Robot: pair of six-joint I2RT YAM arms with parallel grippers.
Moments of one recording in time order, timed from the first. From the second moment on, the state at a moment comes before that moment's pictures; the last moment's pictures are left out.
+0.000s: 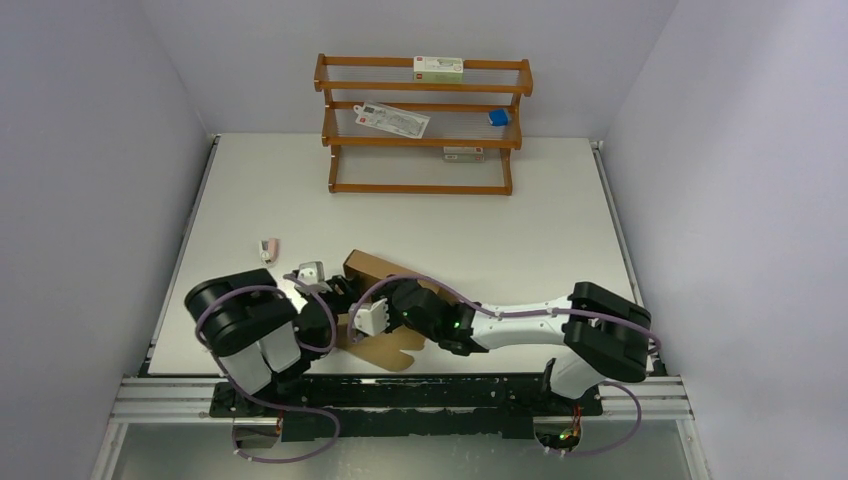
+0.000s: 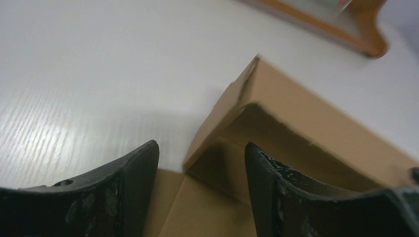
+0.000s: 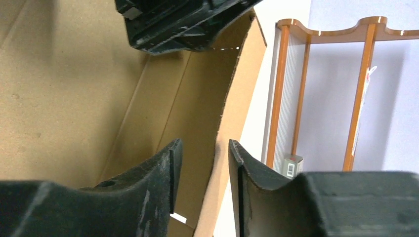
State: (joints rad) left arm -0.90 1.74 0.01 1.52 -0.76 -0.57; right arm 1.22 1.53 0.69 0.33 0.31 -0.99
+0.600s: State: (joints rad) left arm -0.90 0.62 0.01 0.62 -0.70 -0.68; right arm 1.22 1.24 0.69 0.17 0.33 -0.74
